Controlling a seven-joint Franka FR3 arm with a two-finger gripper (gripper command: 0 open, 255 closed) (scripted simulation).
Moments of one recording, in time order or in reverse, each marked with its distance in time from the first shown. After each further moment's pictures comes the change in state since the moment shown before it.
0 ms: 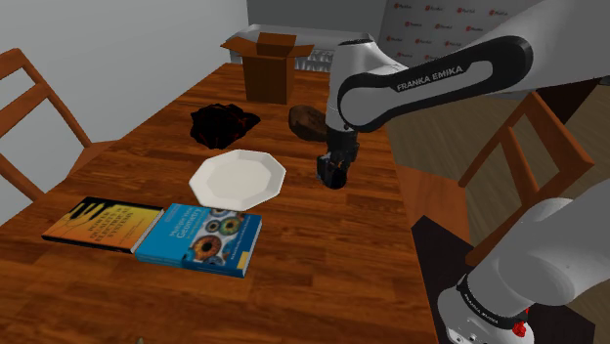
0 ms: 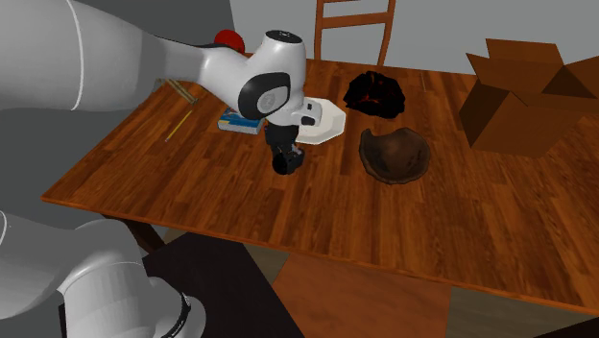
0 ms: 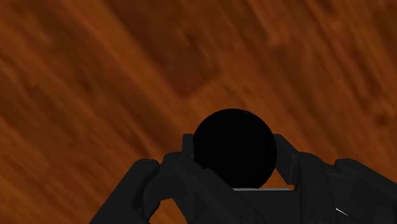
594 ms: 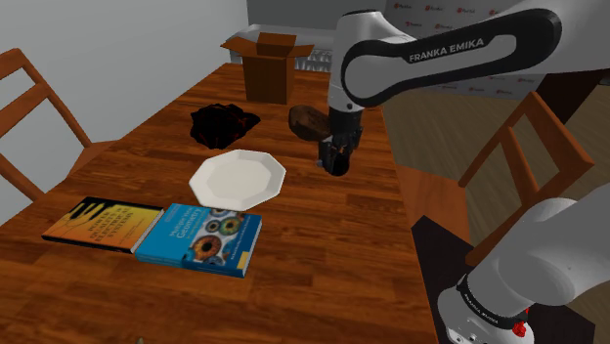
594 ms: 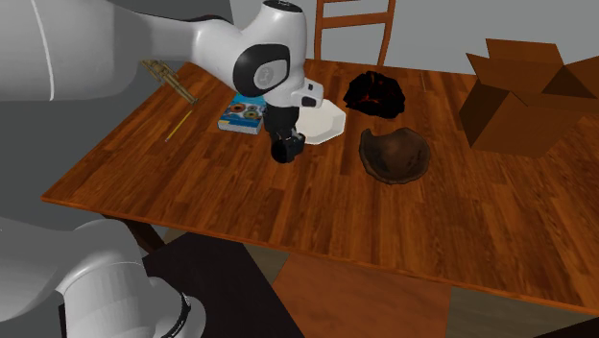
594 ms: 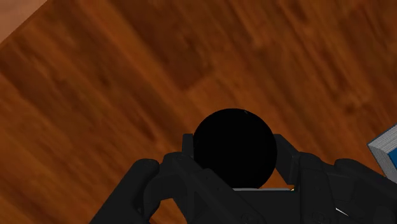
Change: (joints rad) arm -0.002 -0.041 -0.010 0.089 0.000 -0.129 0.000
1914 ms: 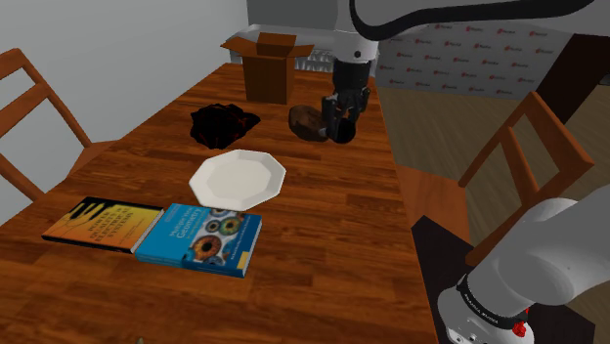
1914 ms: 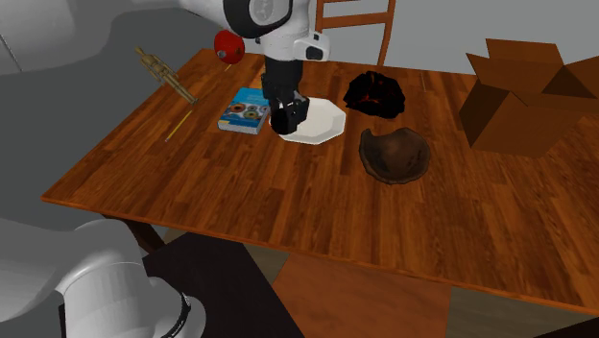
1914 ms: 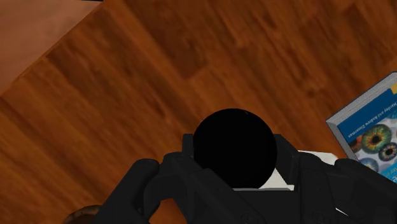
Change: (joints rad) arm -0.010 -0.011 -0.021 0.242 -0.013 -0.253 0.001
